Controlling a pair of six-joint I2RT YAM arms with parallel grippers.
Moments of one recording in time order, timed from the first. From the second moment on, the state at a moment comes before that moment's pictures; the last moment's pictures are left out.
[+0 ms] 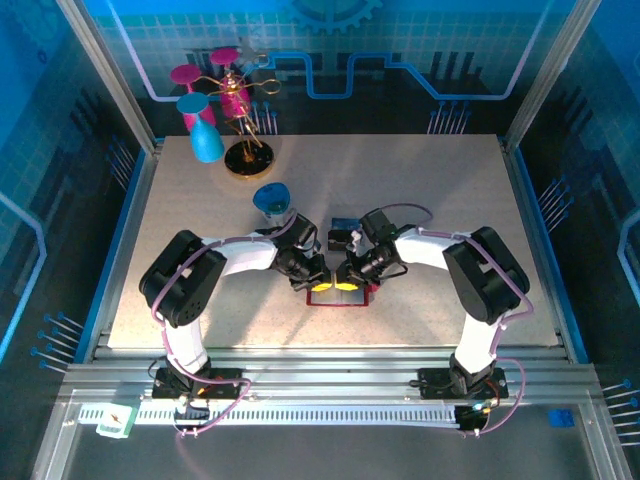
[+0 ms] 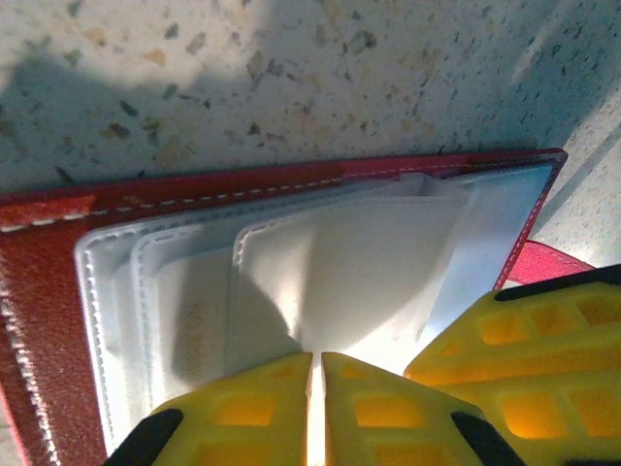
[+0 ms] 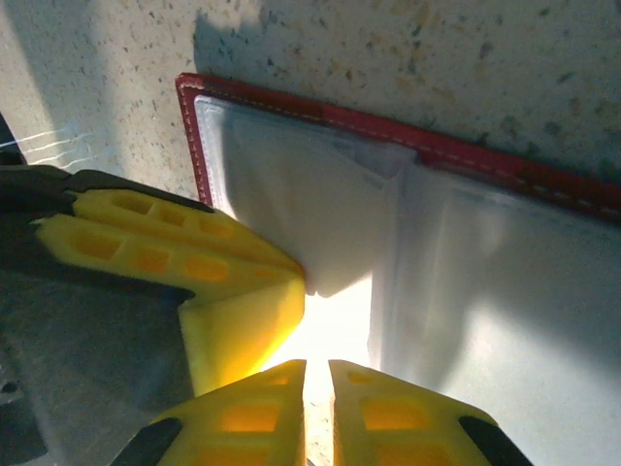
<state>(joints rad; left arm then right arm) -0.58 1.83 0.99 -0.34 0.56 -0.90 0.52 1.82 0.98 -0.41 -0.73 0.65</state>
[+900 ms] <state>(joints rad) -0.58 1.75 0.99 -0.39 0.50 -0.91 0.52 1.86 1.00 -0.49 -0.66 0.58</state>
